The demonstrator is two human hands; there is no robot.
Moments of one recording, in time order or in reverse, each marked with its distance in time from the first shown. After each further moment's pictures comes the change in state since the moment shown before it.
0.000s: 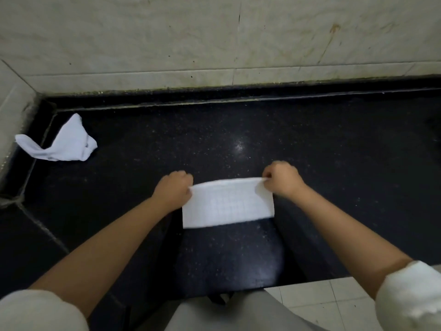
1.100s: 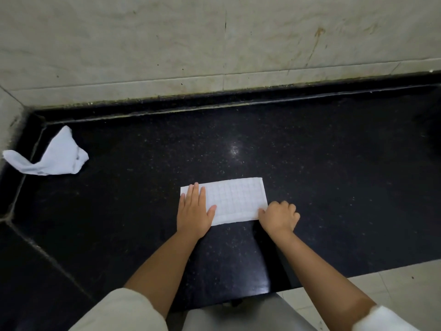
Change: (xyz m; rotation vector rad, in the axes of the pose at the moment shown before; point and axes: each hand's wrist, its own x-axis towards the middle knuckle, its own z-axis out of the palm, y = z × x) left_hand -0.004 0.054 0.072 -0.021 -0.032 -0.167; right_hand -0.037 -0.006 0.081 0.105 0.017 0.574
